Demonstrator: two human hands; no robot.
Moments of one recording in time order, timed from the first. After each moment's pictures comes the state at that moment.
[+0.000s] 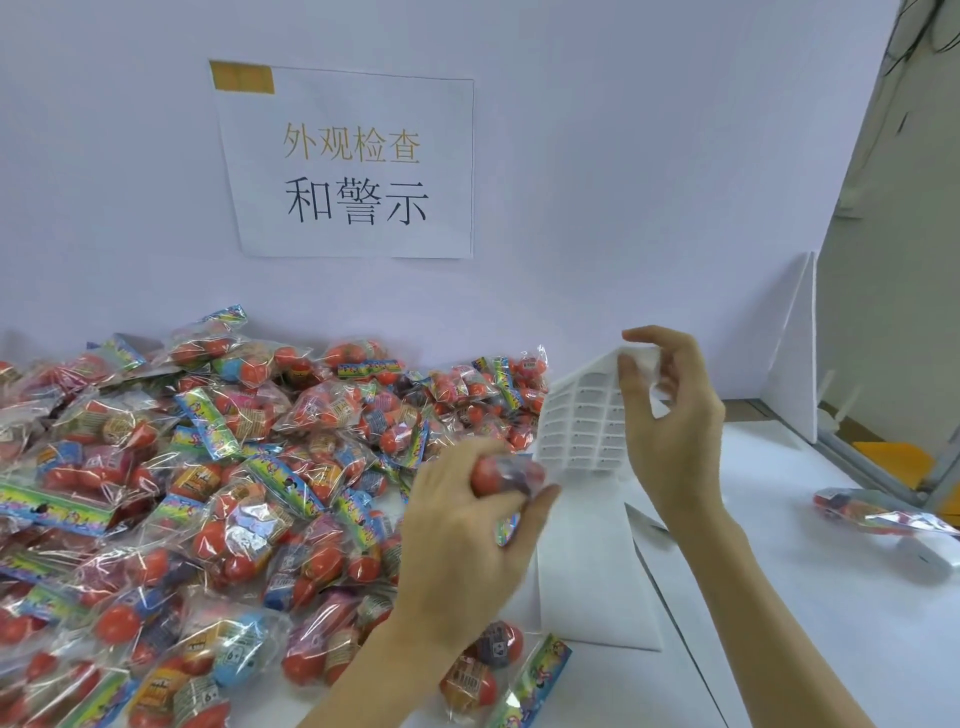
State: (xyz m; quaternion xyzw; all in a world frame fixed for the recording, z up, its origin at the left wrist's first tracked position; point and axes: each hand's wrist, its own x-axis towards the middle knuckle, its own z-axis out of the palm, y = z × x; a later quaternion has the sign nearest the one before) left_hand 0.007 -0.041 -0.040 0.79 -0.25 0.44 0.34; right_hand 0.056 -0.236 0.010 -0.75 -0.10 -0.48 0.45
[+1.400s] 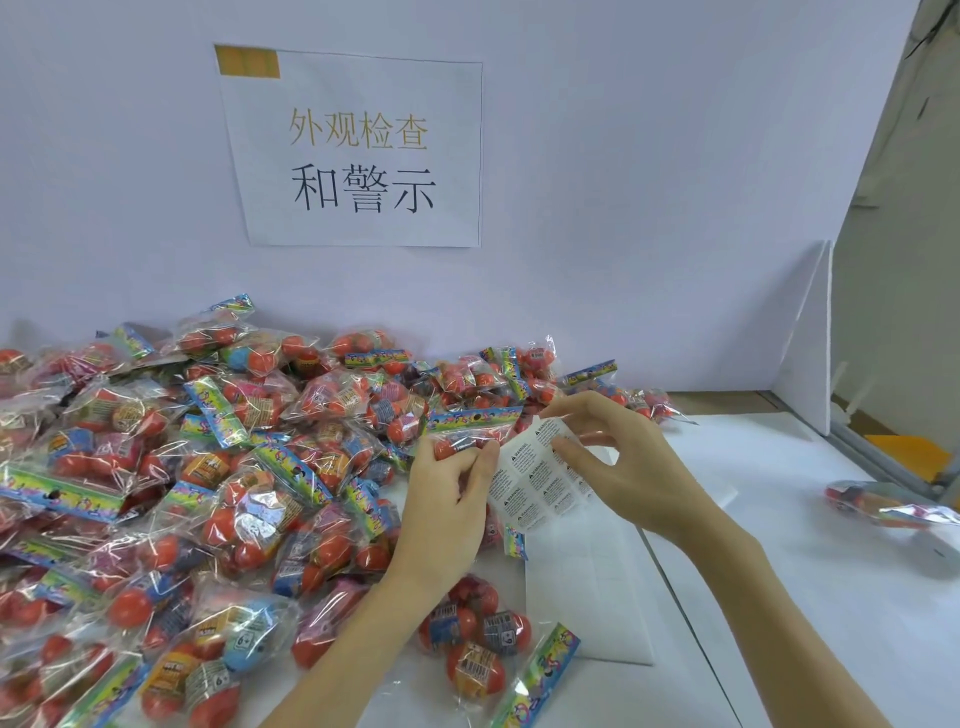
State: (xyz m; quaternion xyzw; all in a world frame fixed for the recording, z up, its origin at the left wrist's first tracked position) left_hand 0.031 -0.025 -0.042 0.82 -0.09 0.14 0.54; right_hand 0.046 -0.230 -0.009 -0.85 -0.22 -0.15 0.45
